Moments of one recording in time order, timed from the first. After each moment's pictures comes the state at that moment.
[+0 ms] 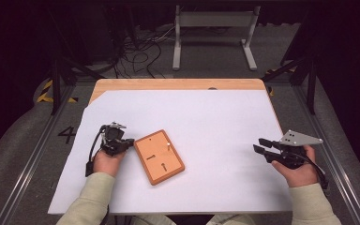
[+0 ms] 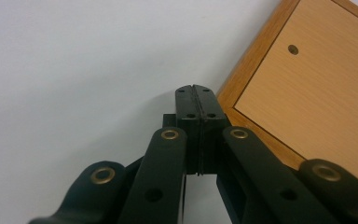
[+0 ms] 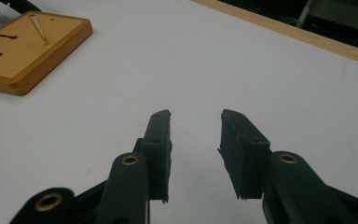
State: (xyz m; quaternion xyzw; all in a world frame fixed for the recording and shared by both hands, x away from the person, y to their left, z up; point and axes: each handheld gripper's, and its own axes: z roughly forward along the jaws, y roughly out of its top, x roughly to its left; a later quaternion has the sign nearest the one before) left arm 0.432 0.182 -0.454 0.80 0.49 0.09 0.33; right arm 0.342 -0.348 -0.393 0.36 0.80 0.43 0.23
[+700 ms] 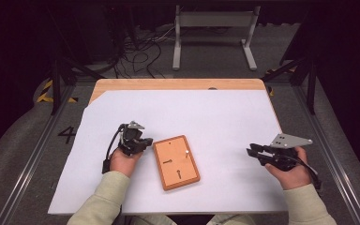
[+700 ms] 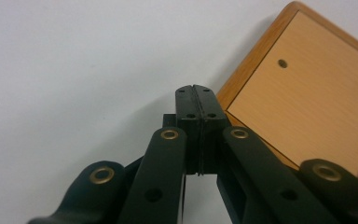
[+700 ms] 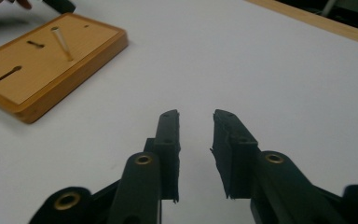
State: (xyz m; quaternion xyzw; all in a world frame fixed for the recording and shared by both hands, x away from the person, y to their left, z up) left arm 0.427 0.142 -0.444 0.82 0.42 0.08 0.37; right arm 0.340 -0.326 -0.399 0.33 0.82 0.42 0.20
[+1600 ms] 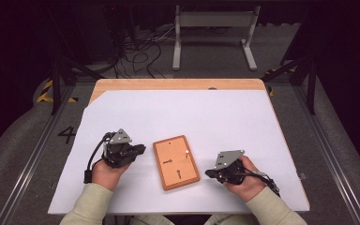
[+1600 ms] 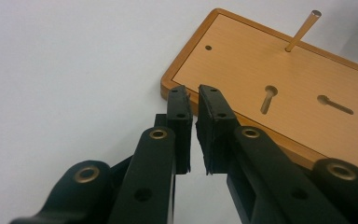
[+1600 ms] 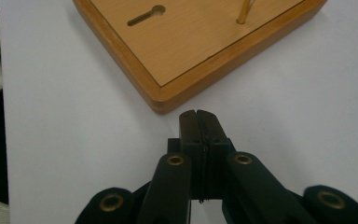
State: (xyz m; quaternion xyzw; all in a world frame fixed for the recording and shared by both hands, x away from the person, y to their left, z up) left arm 0.372 0.170 -0.414 0.84 0.35 0.11 0.40; right arm 0.332 -0.200 -0.433 0.16 0.92 0.33 0.10
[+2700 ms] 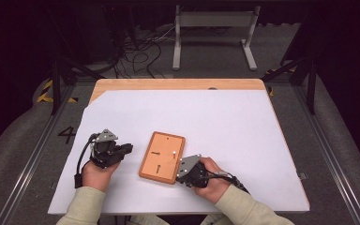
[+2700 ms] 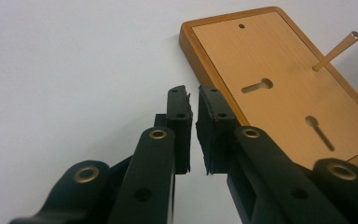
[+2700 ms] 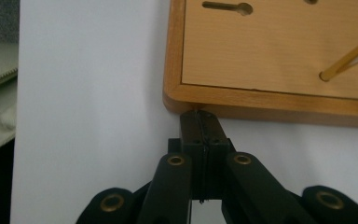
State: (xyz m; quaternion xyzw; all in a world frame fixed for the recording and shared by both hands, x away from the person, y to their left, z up) left arm 0.375 0.202 -0.421 0.81 0.42 0.12 0.40; right arm 0.335 -0.102 -0.445 0.08 0.95 0.30 0.09
